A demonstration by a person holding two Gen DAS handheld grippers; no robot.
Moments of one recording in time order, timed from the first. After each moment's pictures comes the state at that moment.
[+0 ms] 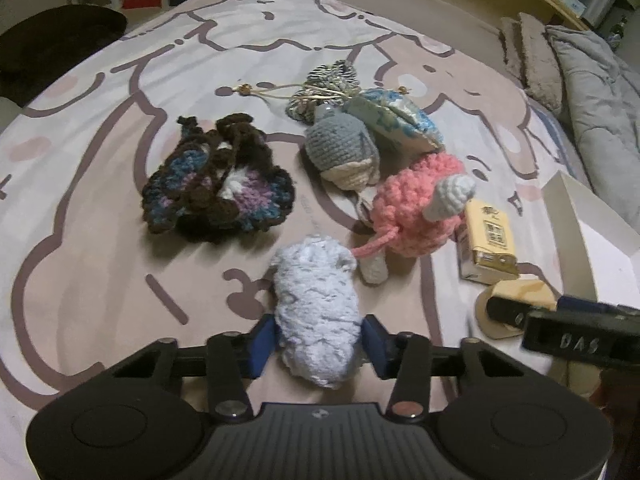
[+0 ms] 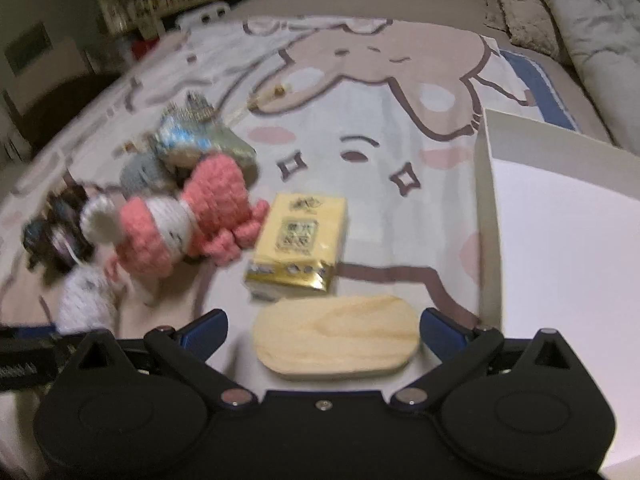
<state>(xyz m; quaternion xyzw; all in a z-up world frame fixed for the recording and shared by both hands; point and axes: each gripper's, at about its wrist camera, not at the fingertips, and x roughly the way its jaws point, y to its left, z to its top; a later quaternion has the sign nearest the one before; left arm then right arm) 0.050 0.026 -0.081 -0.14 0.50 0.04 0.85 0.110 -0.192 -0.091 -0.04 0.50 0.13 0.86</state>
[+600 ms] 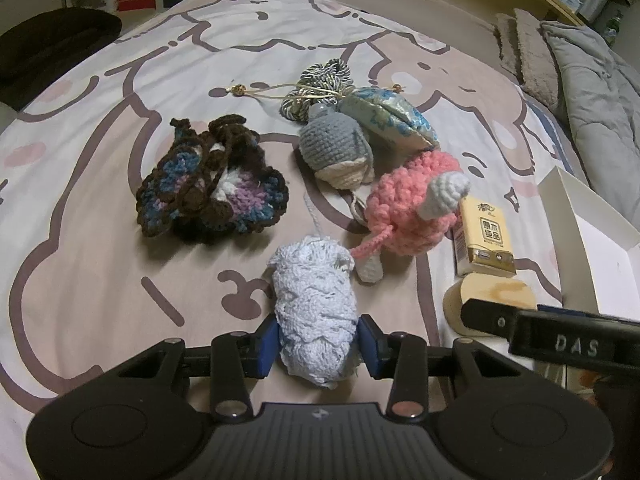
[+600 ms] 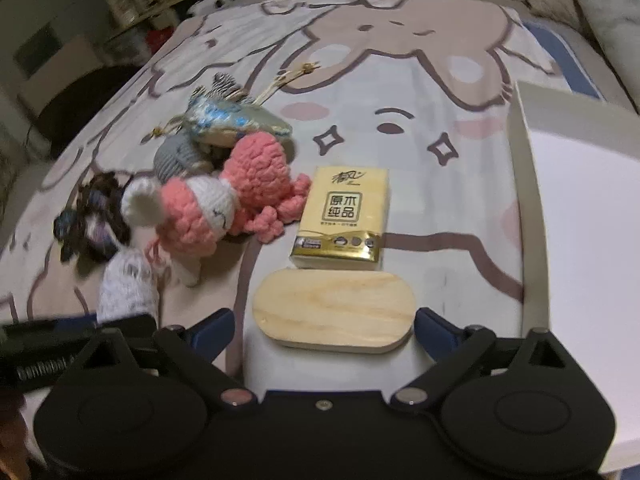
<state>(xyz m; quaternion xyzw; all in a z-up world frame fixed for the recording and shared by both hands) 0.051 0.024 -0.081 -0.14 0.50 0.04 0.85 0.110 -0.188 -0.093 0.03 0.52 0.15 0.84</state>
